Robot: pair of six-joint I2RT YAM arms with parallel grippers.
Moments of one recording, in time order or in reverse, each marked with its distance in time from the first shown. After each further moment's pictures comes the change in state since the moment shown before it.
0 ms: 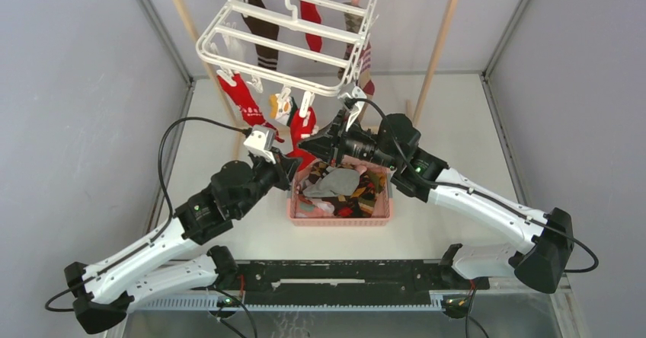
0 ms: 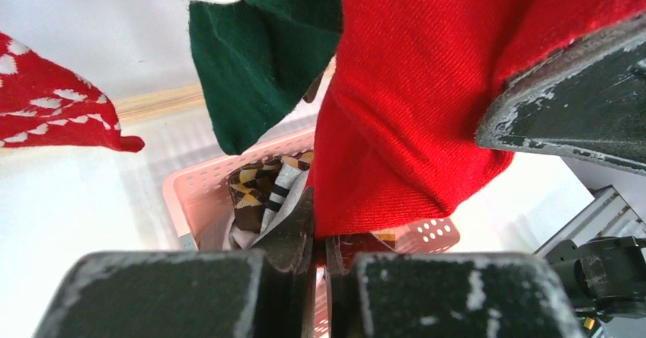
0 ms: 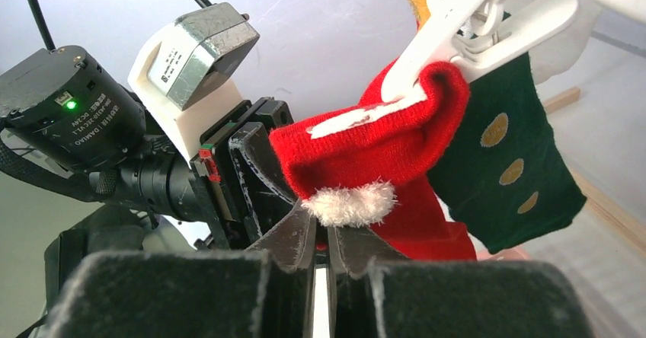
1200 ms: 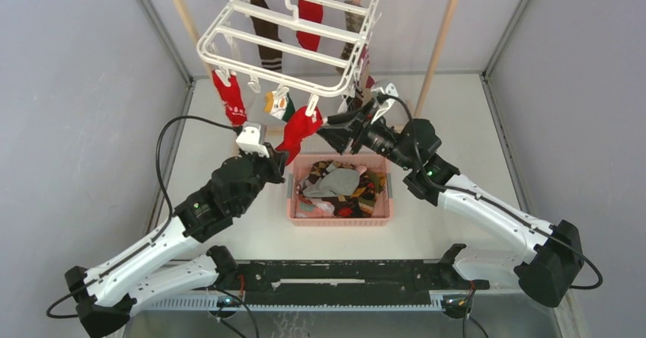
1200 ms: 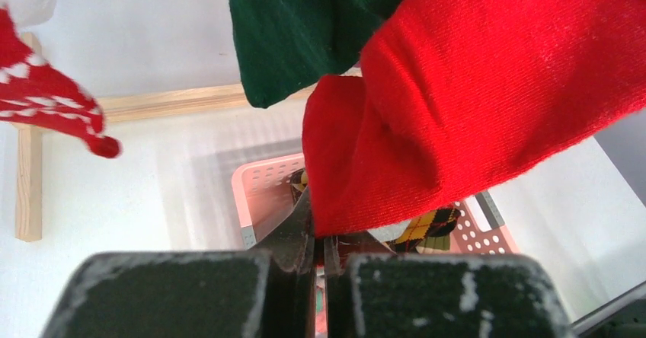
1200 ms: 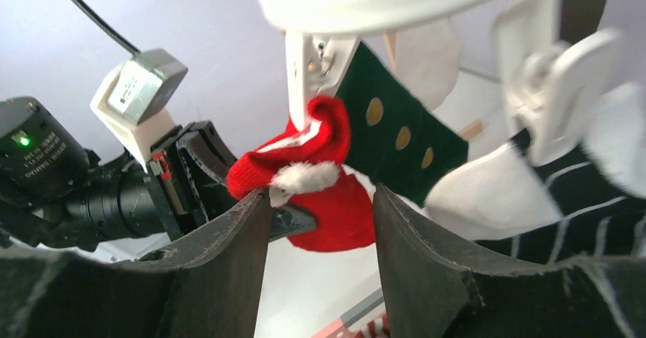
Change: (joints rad) left arm 0.055 0.008 0.002 -0.047 -0.131 0.001; right arm -0.126 -0.083 -0.158 0.170 0.091 0.020
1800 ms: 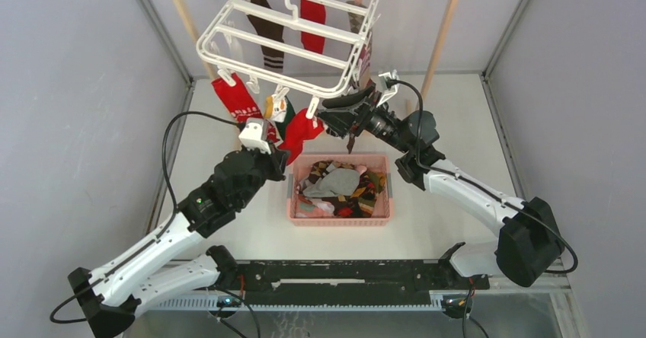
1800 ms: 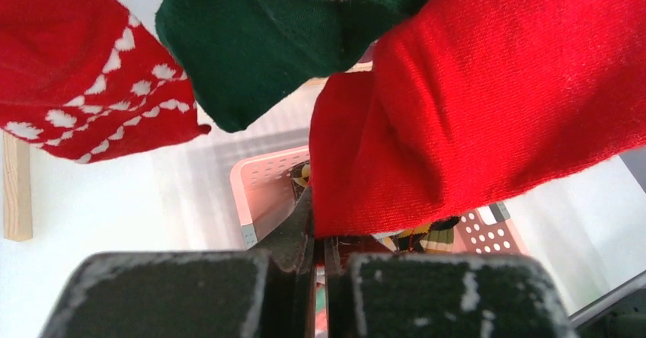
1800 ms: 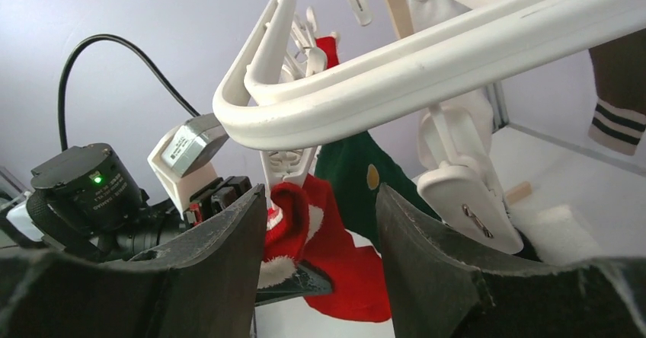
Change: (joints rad) left arm 0.081 0.031 0.000 -0.002 0.097 -0.004; right arm -0.139 0.164 -0.007 0.412 -0.194 0.204
